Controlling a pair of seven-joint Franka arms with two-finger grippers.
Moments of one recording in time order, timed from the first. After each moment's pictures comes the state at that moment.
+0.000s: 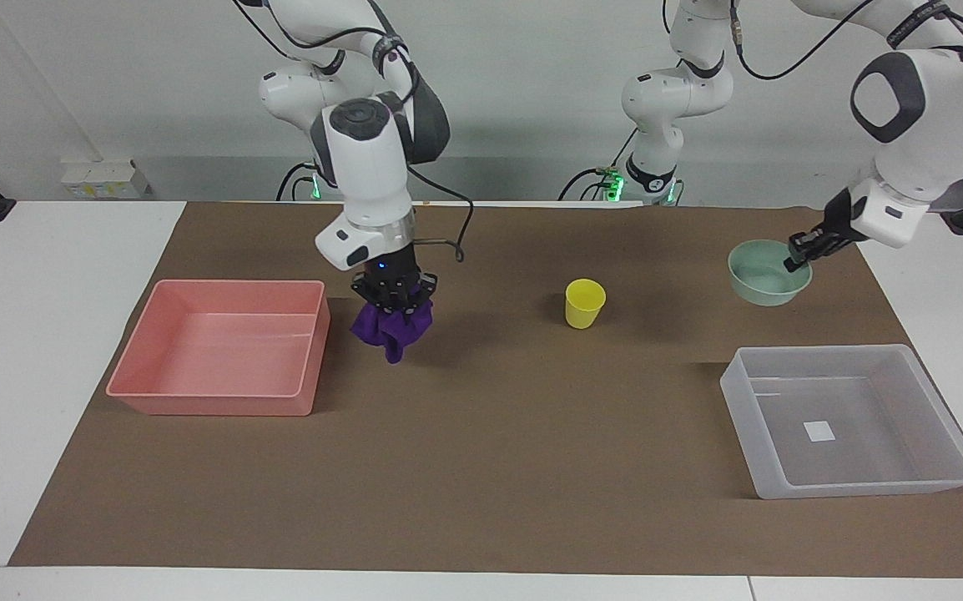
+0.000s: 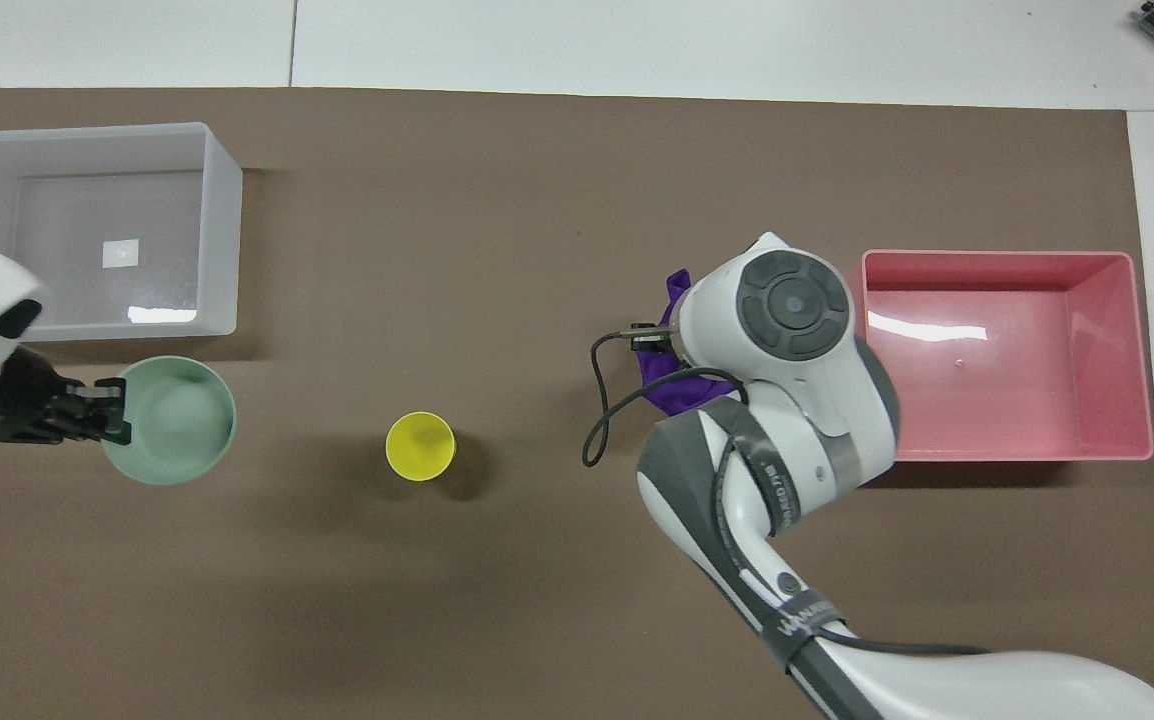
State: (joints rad) left arm 0.19 0.10 -0.05 -1.67 -0.10 1.65 -0.11; right arm 0.36 0.10 -0.05 -1.81 -0.03 2.08 0.44
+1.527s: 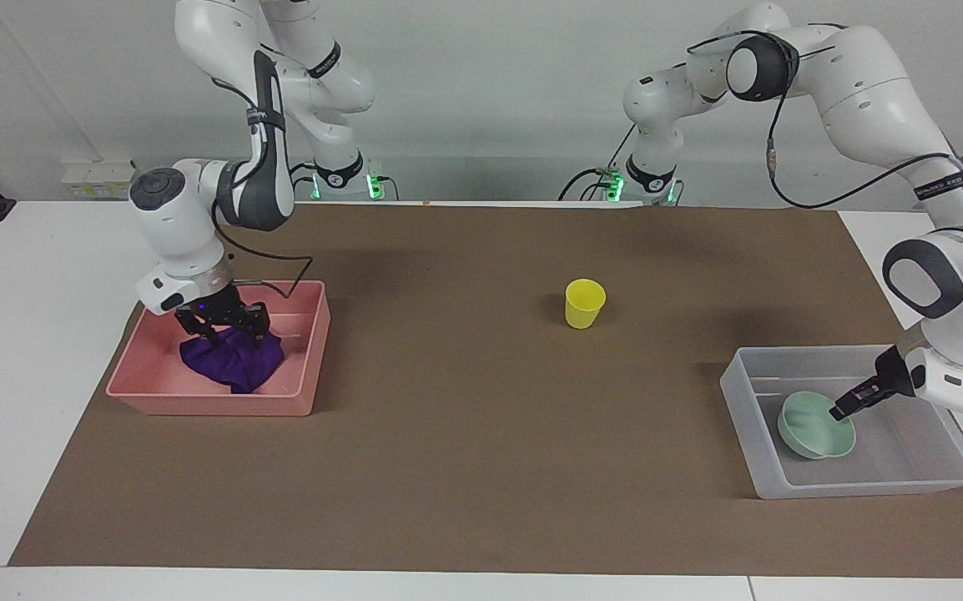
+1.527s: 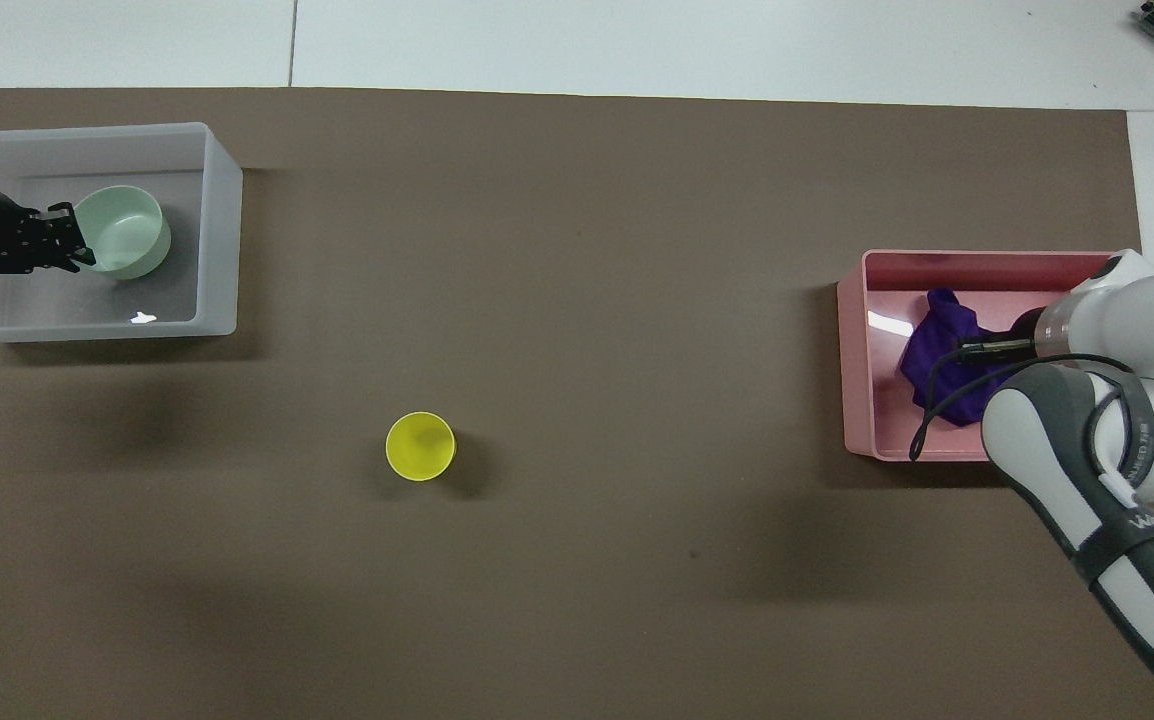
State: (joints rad) left arm 0.26 0.60 -0.05 -1.36 -0.10 2.00 -0.08; right arm -0.08 0.12 -0.03 -2.11 -0.03 2.36 -0.09
